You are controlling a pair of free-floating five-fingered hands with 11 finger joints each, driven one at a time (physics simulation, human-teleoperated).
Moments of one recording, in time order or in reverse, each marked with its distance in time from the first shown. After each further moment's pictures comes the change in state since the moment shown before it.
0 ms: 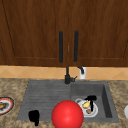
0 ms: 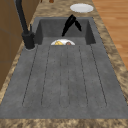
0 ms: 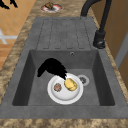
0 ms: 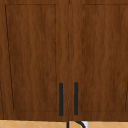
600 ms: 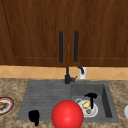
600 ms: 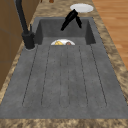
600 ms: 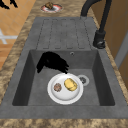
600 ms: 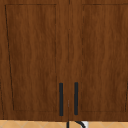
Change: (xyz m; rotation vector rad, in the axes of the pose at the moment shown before) left hand 0.000 0.000 0.000 0.000 0.000 0.000; right hand 0.012 -0.016 0.032 -0.138 -0.013 0.009
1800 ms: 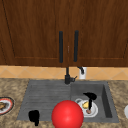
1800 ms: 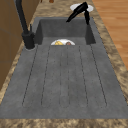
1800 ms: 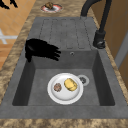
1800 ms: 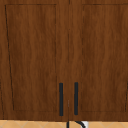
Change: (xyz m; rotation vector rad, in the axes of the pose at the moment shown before) left hand 0.000 0.000 0.000 0.000 0.000 0.000; right hand 0.040 0.008 0.076 -0.227 -0.044 -0.061
